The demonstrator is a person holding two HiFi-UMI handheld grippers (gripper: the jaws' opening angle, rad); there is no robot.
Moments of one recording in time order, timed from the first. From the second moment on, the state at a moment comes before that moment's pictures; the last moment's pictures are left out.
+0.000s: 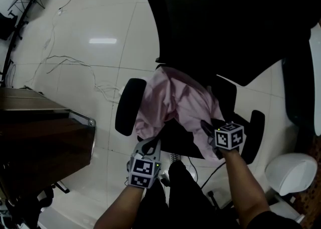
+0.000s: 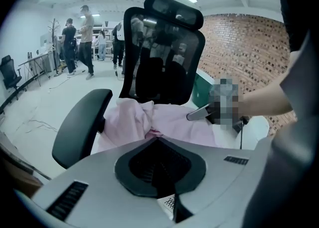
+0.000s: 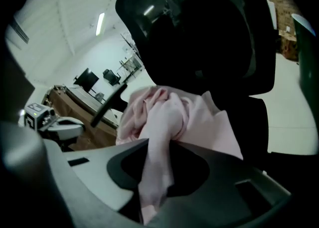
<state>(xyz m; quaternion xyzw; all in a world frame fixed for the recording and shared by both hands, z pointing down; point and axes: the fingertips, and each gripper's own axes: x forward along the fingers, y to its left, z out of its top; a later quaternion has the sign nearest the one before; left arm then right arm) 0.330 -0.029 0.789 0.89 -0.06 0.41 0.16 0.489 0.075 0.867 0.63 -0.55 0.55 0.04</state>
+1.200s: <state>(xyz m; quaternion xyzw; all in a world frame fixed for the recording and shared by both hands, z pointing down) 0.161 -0.096 0.552 0.92 -0.26 0.25 0.14 0.362 -0.042 0.431 0.46 -0.76 0.36 -0.27</state>
